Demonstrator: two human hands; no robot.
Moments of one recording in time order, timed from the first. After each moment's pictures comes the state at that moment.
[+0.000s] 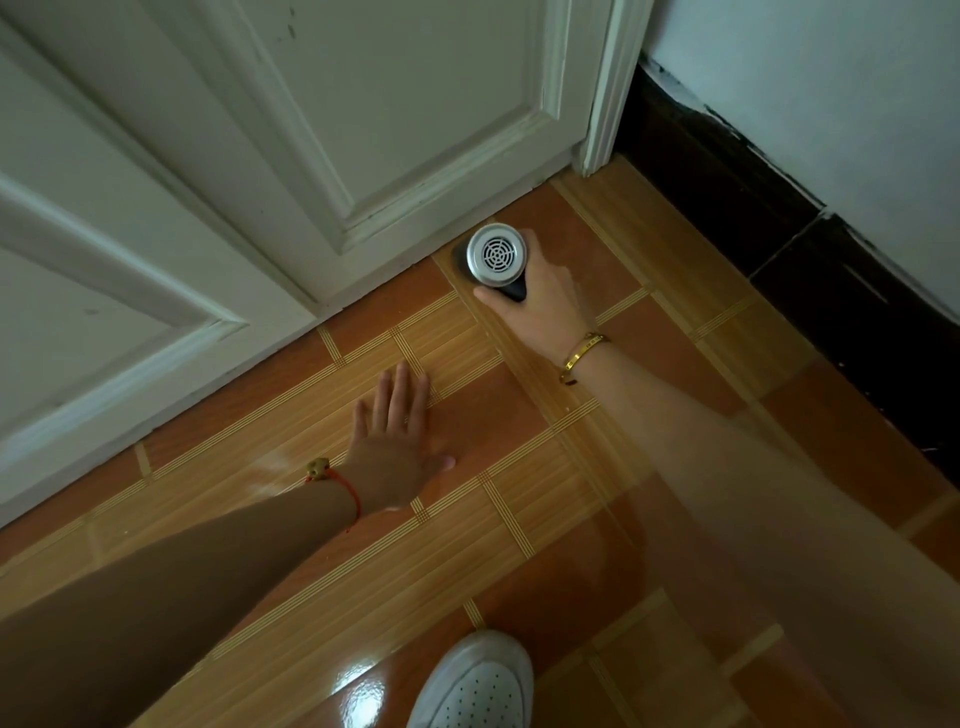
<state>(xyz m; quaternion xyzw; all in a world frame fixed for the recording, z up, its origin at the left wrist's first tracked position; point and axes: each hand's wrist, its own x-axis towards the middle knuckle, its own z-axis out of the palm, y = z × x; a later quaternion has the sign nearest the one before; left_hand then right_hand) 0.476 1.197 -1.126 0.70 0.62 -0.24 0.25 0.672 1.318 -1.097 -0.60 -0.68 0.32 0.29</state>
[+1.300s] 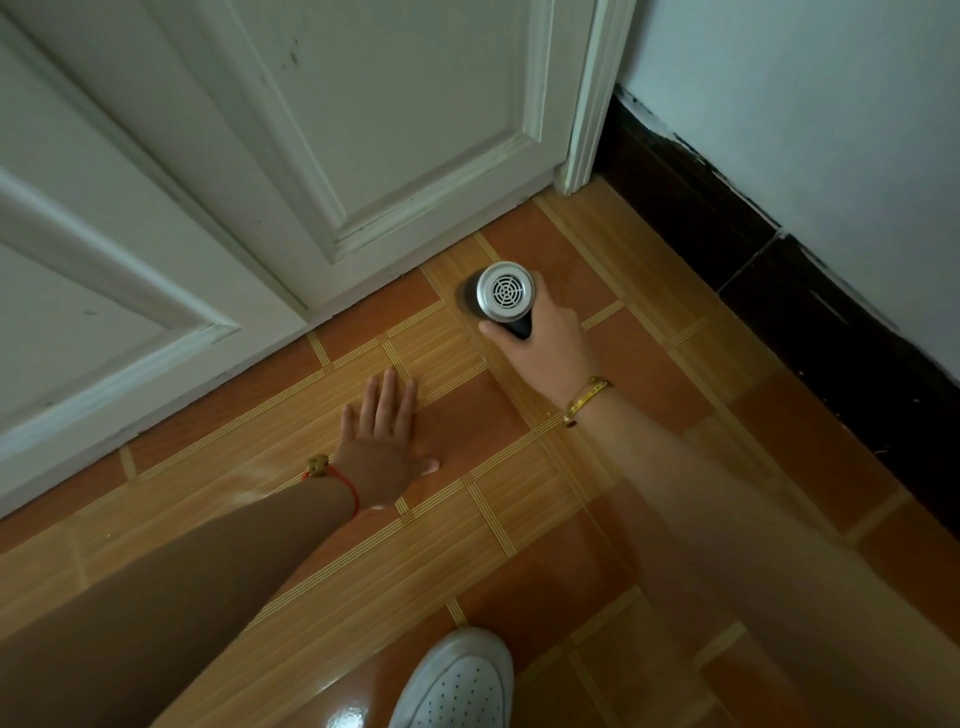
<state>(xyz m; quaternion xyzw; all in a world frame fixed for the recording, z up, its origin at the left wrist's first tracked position) 0.479 1.198 -1.127 0.70 0.63 -0.27 0.23 0.689 1.282 -1.095 -0.61 -0.65 0.34 0.30</state>
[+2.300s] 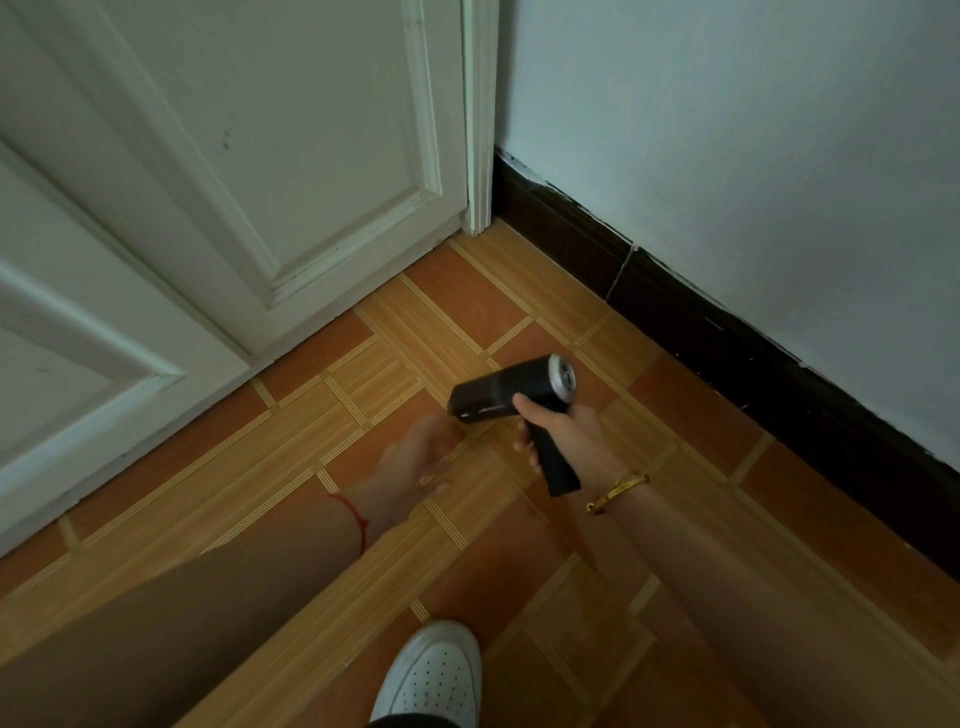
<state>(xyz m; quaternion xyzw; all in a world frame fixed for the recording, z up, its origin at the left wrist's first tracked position) 0.574 1.181 -1.074 0.21 0.67 0.21 0.68 0.763 1.162 -1.063 -0.65 -0.25 0.62 0.37</state>
